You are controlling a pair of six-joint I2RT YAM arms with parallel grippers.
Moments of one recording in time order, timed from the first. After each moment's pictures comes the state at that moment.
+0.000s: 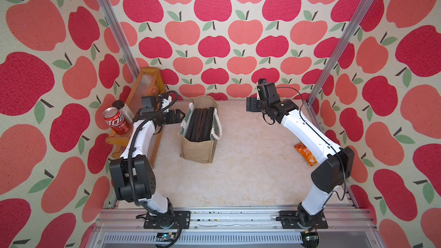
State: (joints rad) left arm 0.14 1.61 1.39 -0.60 0.55 0.00; right arm 0.61 1.78 1.85 -0.70 0.22 0.30
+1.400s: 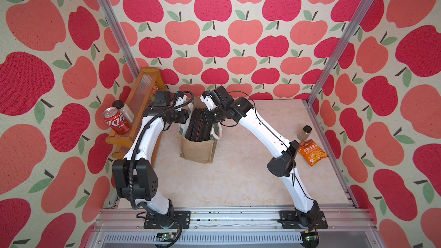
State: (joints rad) left arm -0.02 1.60 1.49 -0.77 0.41 0.13; right arm 0.93 2.33 2.66 -1.12 -0.21 0.38
